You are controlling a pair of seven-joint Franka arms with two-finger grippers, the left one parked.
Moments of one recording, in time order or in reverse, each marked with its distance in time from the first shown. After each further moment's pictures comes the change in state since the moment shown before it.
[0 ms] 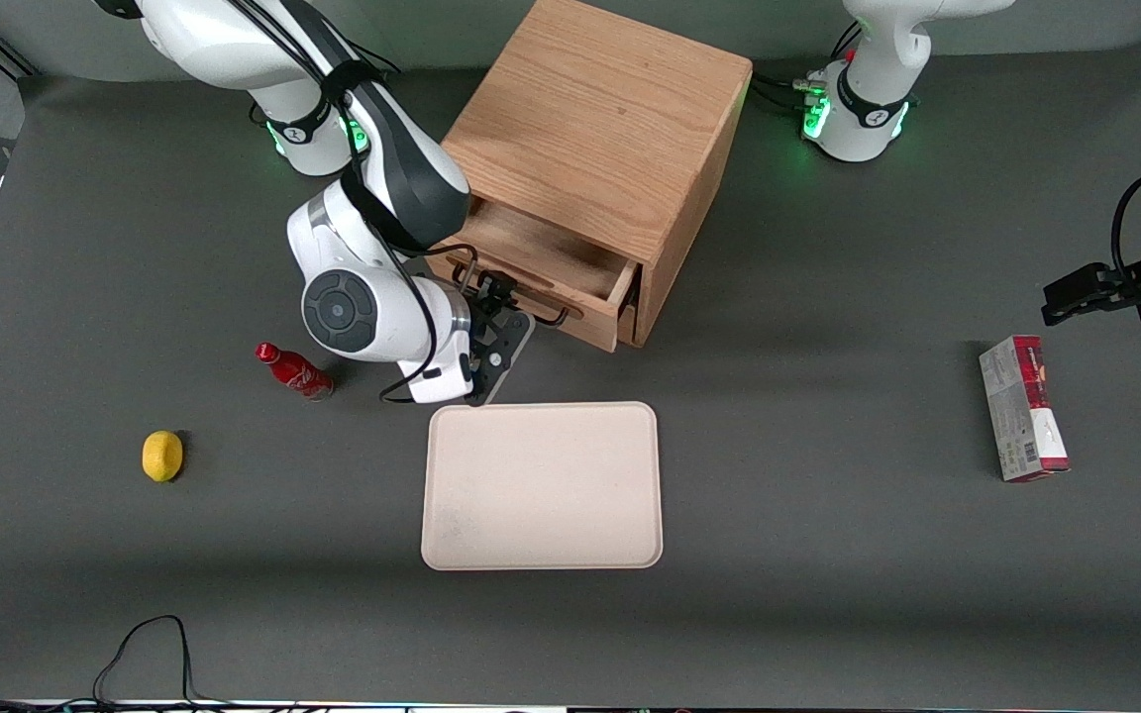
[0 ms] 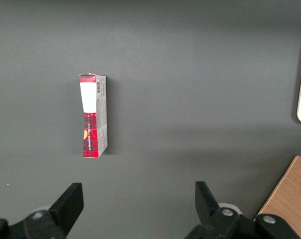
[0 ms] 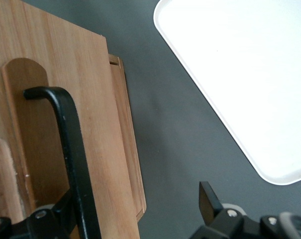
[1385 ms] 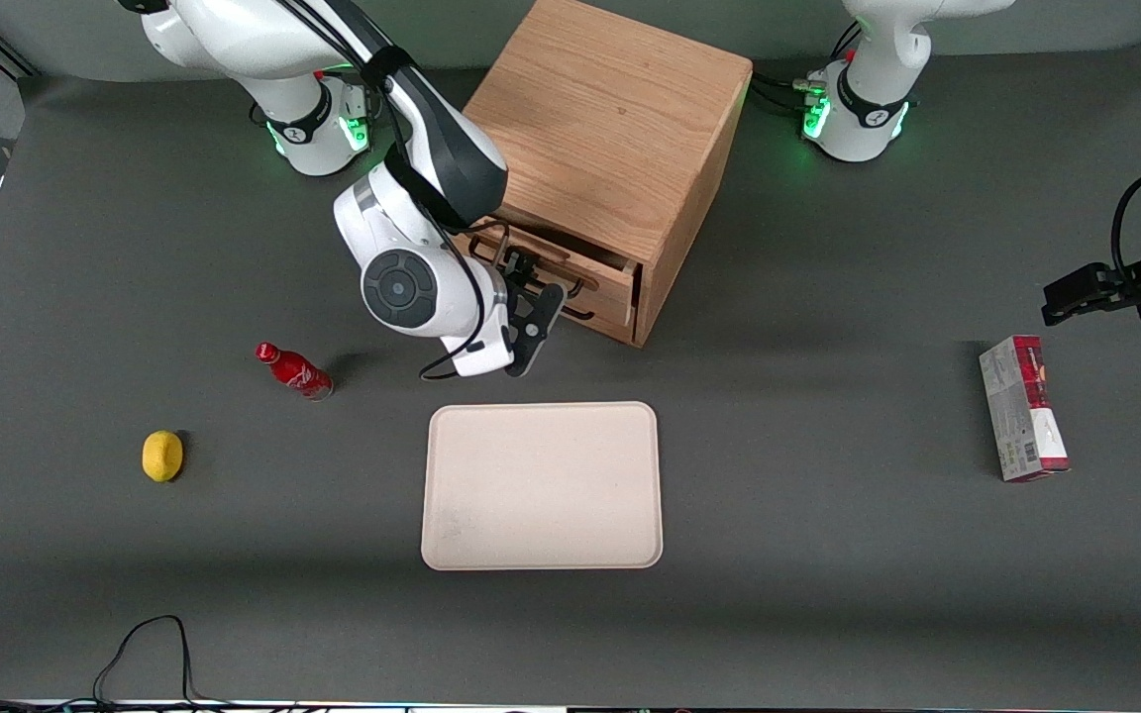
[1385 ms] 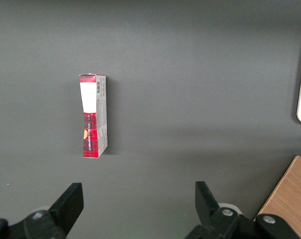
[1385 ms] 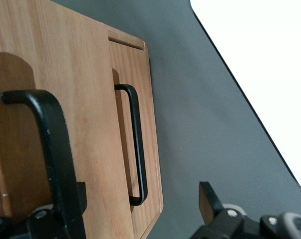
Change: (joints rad) arm 0.071 -0.009 0.003 -0.051 0.000 -0.002 0.000
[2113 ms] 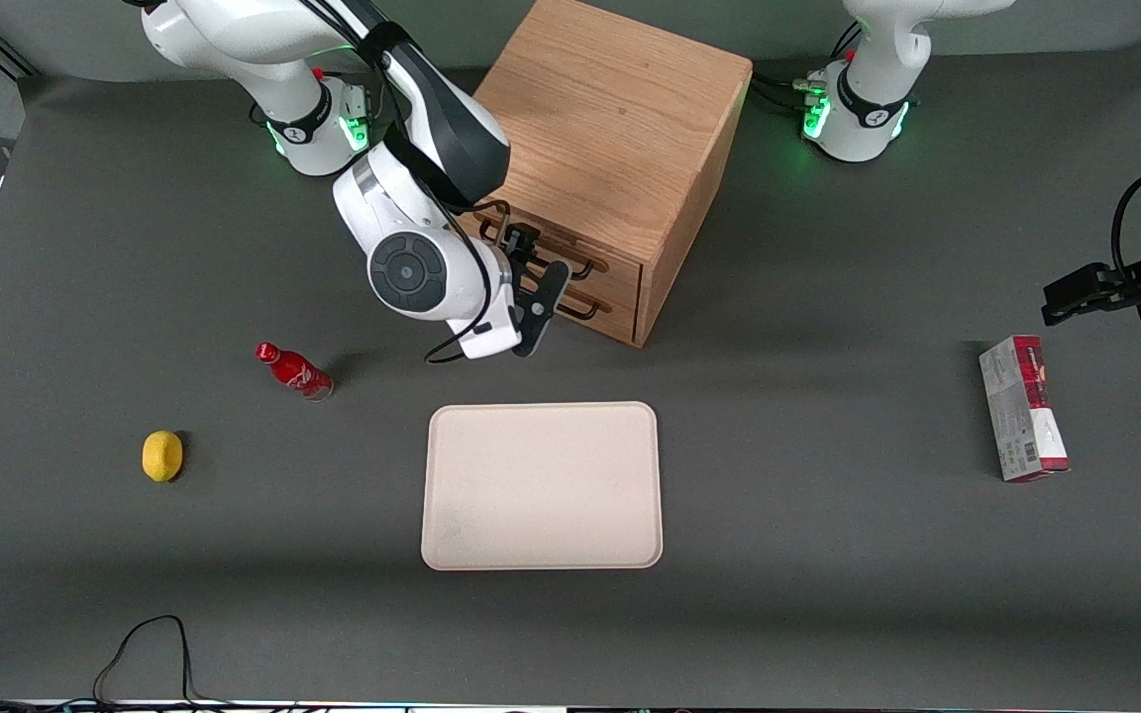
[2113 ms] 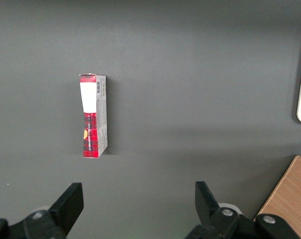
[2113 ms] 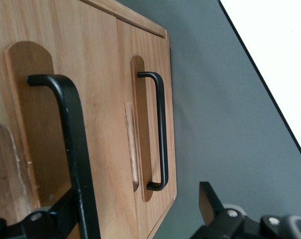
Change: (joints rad) arm 0.008 -0.023 0.016 0.014 0.000 -0.079 0.000
